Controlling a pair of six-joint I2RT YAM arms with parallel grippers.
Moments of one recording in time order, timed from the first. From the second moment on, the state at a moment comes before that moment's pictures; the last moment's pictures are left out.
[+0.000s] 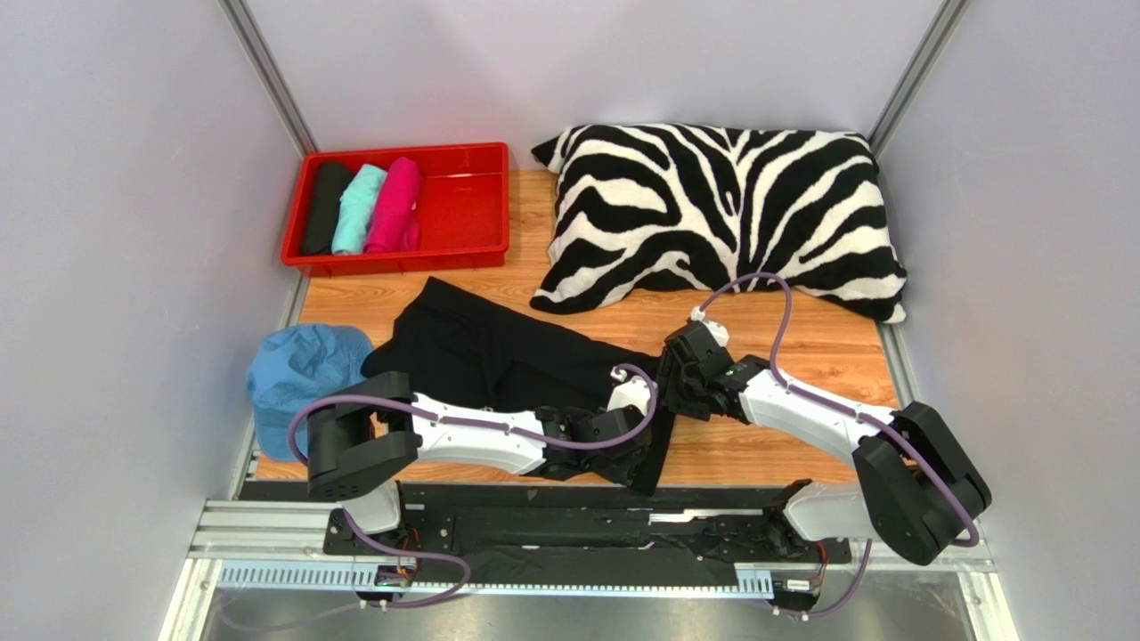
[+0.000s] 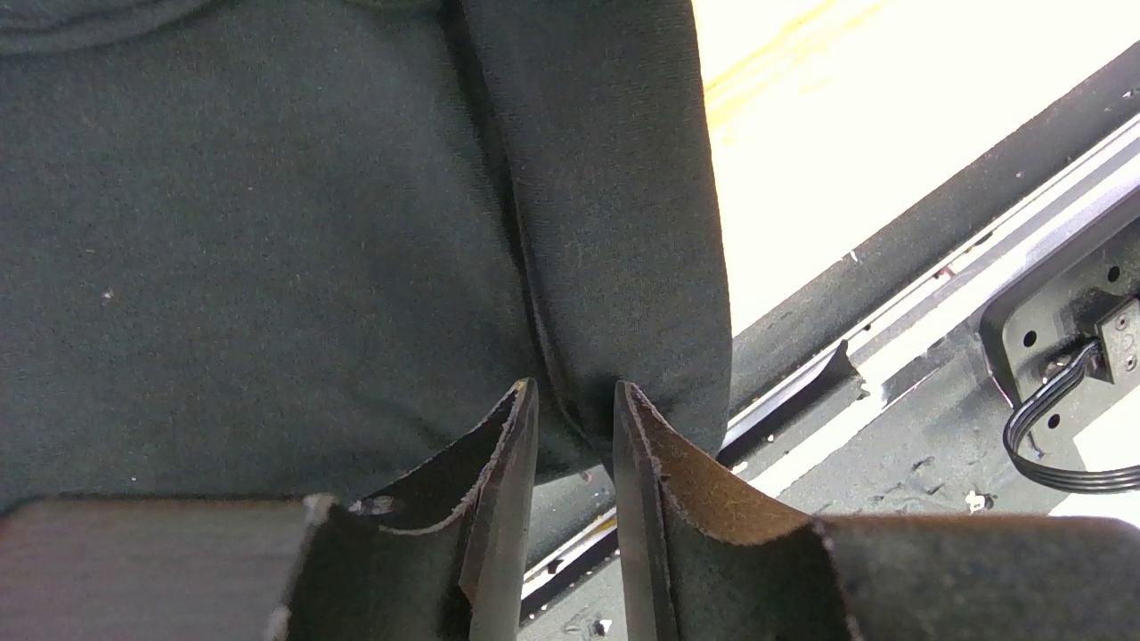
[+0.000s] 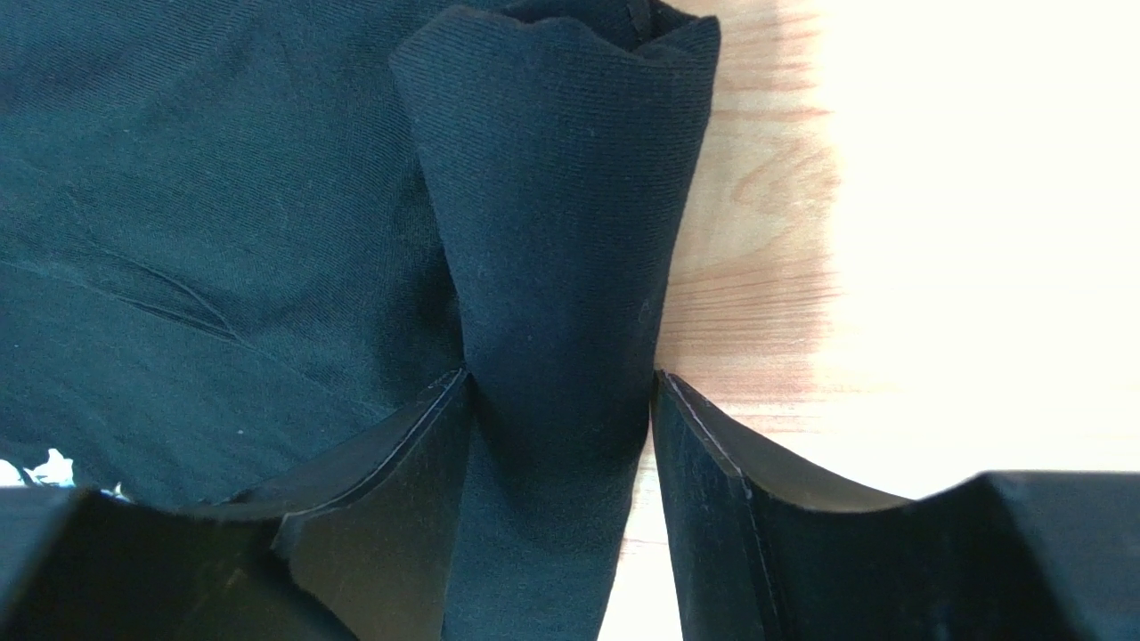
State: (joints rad) left arm -1.34 1.68 0.91 -0.13 -0.24 -0.77; right arm 0.63 1.31 0.62 -0.35 0.10 0.83
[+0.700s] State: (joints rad) left arm -1.34 1.68 0.91 -0.16 -0.25 -0.82; right arm 0.63 1.07 0.51 -0.29 0.11 0.81
